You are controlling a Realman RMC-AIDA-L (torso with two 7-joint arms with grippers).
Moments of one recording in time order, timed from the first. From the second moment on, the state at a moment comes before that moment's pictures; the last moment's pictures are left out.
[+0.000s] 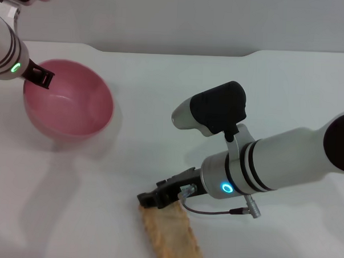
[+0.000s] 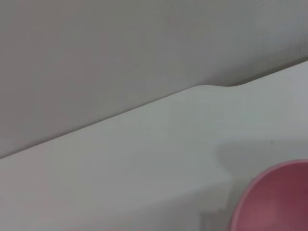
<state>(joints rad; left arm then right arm) -0.59 -2.06 1.58 1.42 0.03 -1.32 -0.08 0.58 2.08 -2.08 -1.11 0.98 0.83 -0.21</state>
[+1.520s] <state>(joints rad) -0.58 -2.06 1.60 1.41 -0.06 -1.28 -0.04 0.55 2.08 -1.93 -1.55 0.71 0.96 -0.20</state>
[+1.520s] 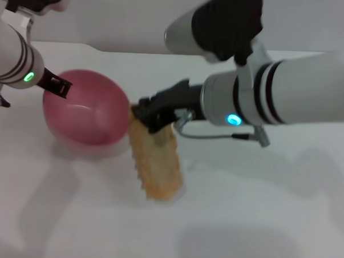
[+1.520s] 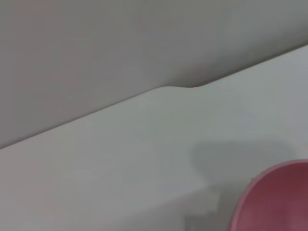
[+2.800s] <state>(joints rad) -0.60 -2.07 1.76 1.57 -0.29 -1.33 -0.04 0.52 2.08 -1.89 -1.65 0.53 0.96 -0.19</state>
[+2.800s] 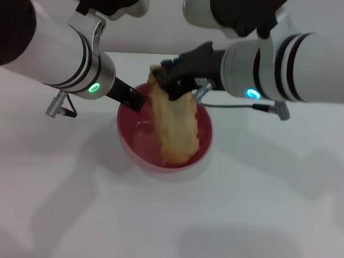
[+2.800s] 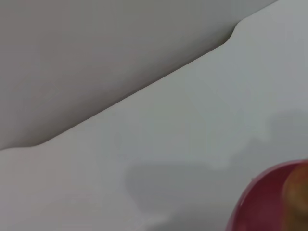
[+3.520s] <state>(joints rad) -0.60 -2.07 1.77 1.58 -0.31 -1.32 -0.04 0.19 2.08 -1.92 -1.62 0.17 0.19 -0.26</state>
